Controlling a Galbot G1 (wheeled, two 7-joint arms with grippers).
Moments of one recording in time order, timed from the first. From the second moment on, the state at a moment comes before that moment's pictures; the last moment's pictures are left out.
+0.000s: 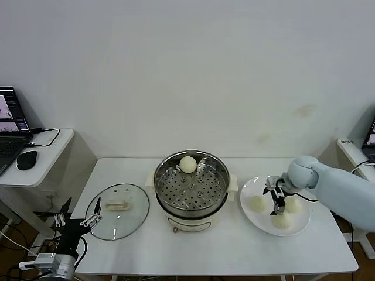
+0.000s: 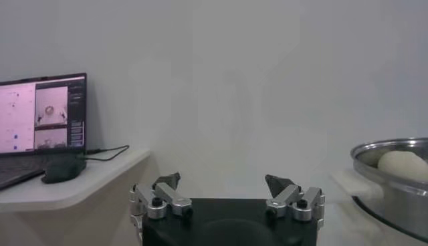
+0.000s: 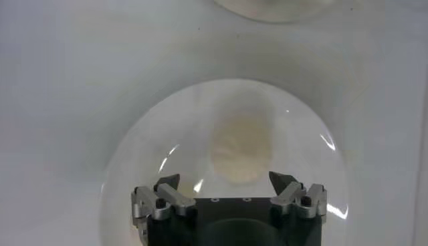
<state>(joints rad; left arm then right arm) 1.66 -1.20 -0.73 -2.08 -0.33 -0.01 -0.09 0.01 0.66 -0.91 1.31 -0.05 -0.26 -0.99</state>
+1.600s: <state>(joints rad) 1.64 -1.19 -0.73 -2.08 -0.33 -0.02 -0.09 0.29 0.67 -1.04 1.36 0.08 -0.33 -1.00</state>
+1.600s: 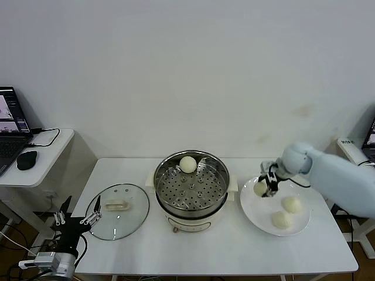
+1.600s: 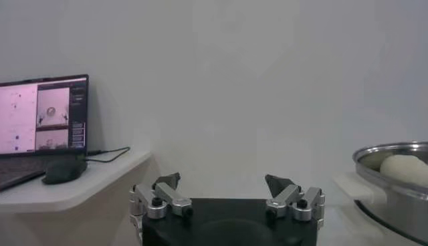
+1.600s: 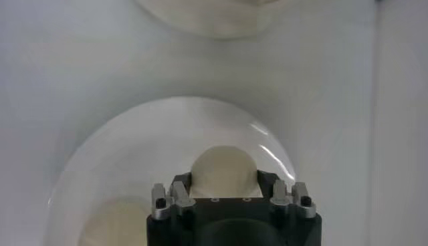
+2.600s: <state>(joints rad) 1.64 -1.20 -0.75 -2.11 -0.33 -0.02 -0.09 0.59 1.08 -1.27 1.42 0.56 -0.60 -0.80</state>
